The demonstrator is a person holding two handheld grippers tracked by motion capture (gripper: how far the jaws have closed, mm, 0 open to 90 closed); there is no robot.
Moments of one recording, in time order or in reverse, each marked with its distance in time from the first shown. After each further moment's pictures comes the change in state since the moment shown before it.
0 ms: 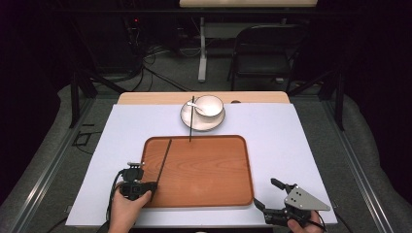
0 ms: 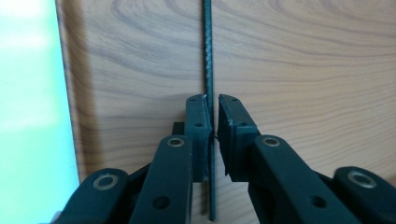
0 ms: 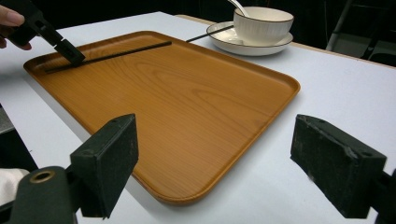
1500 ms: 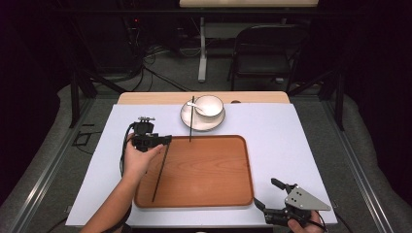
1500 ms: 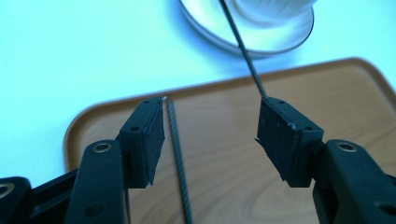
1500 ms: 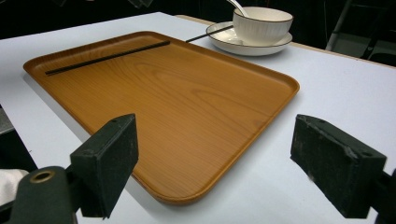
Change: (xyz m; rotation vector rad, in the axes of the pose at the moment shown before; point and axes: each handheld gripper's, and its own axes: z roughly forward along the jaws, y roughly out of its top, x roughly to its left) left arm -0.021 0.130 0.003 -0.224 -0.011 0.145; right arm -0.001 0.000 0.000 -0.001 0.001 0.006
